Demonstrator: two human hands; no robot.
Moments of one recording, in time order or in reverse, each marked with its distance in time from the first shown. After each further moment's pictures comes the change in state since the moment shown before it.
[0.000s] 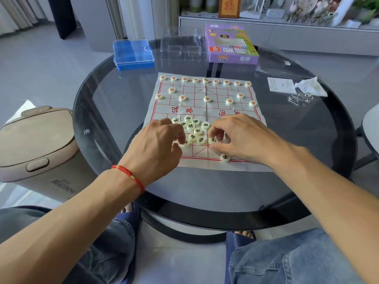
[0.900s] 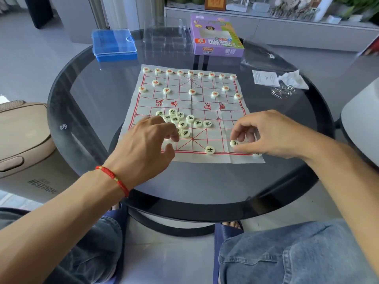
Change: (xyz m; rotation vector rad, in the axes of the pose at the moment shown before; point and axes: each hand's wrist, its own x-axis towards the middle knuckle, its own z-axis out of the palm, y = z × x) left_hand -0.006 0.009 0.006 -0.048 -0.022 0.113; right_hand -0.050 0.052 -0.032 0.224 -0.131 0.155
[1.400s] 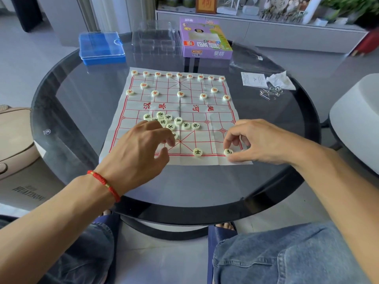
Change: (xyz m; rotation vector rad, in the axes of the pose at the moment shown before) left_hand 0.004 0.008 0.008 -0.020 -0.004 0.084; right_hand -0.008 0.012 0.006 -0.100 -0.089 0.037
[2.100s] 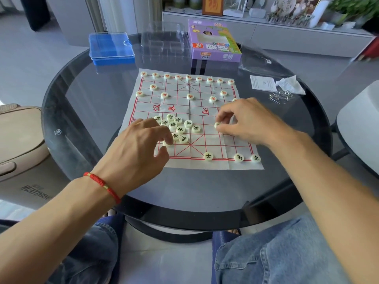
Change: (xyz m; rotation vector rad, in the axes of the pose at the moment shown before) left_hand -0.006 -0.013 -0.017 0.011 0.016 -0.094; right_hand 0.059 -0.024 -0.007 0.007 0.263 0.015
